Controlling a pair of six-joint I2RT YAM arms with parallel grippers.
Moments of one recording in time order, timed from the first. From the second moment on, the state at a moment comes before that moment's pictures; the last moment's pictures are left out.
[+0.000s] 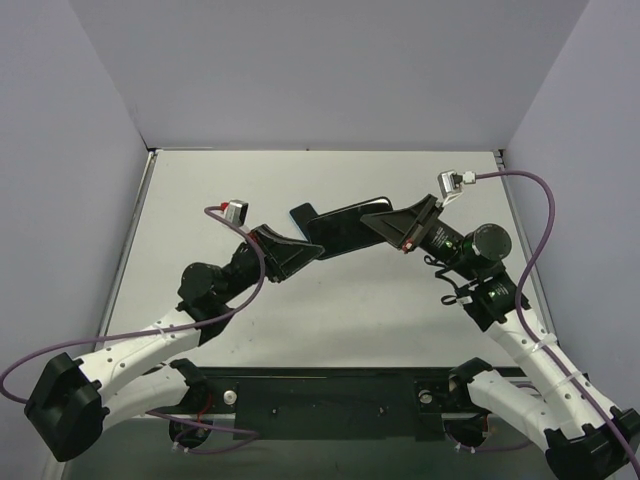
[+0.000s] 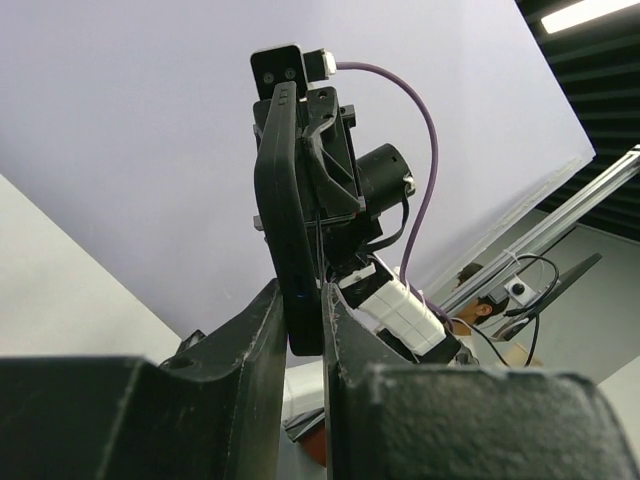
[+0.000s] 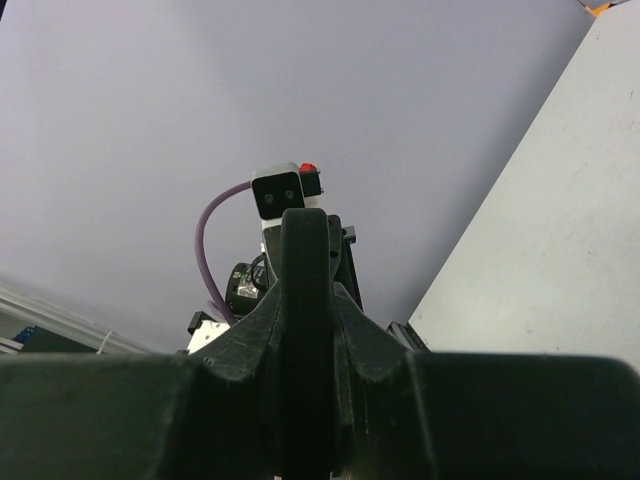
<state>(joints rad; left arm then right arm) -0.76 0.99 0.53 0.96 0.33 -1.22 0.46 0.84 0.76 0.33 -0.49 1.19</state>
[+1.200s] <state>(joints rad) -0.73 1.00 0.66 0.95 0.55 -1.00 0.46 0.92 0.84 0.41 -0.55 1.40</state>
